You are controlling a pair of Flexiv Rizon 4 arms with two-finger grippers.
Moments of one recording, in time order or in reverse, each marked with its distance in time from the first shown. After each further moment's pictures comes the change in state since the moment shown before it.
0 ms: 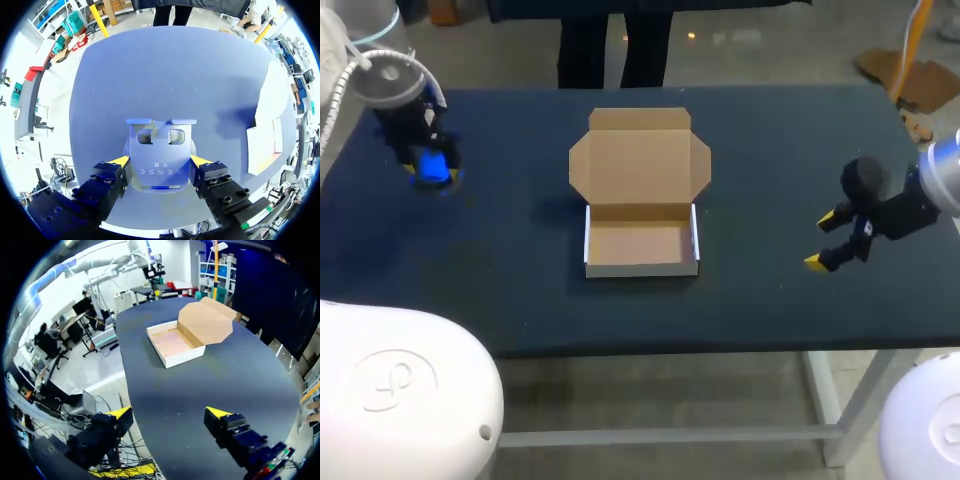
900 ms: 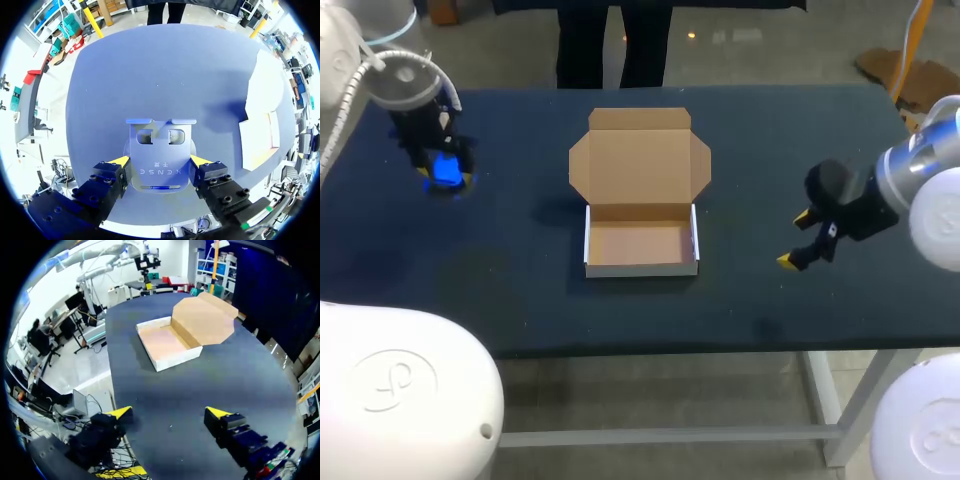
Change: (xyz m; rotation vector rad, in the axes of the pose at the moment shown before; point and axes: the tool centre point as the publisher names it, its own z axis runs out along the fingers) left arm 0.030 0.012 -0.010 -0.013 -0.002 0.032; right arm -0.009 0.014 0.035 0.037 -0.072 -0.009
